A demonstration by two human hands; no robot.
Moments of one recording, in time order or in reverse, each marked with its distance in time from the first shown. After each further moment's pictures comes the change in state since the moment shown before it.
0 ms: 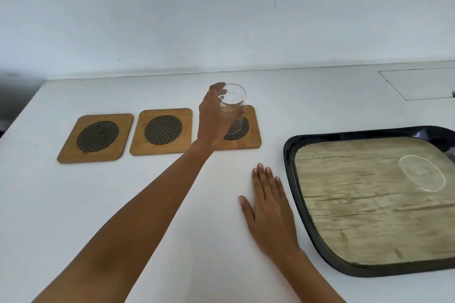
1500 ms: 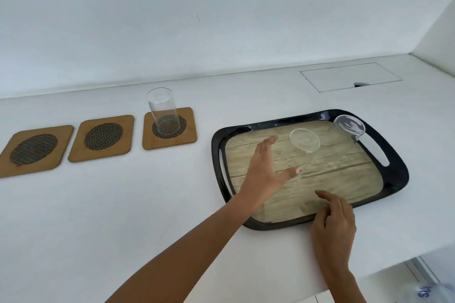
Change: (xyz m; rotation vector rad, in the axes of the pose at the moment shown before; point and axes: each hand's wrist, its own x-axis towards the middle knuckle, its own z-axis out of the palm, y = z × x) left_hand -0.192 0.115 0.156 -0.076 -0.571 0.042; right_hand -0.127 0.172 -0.096 0.155 0.639 0.511
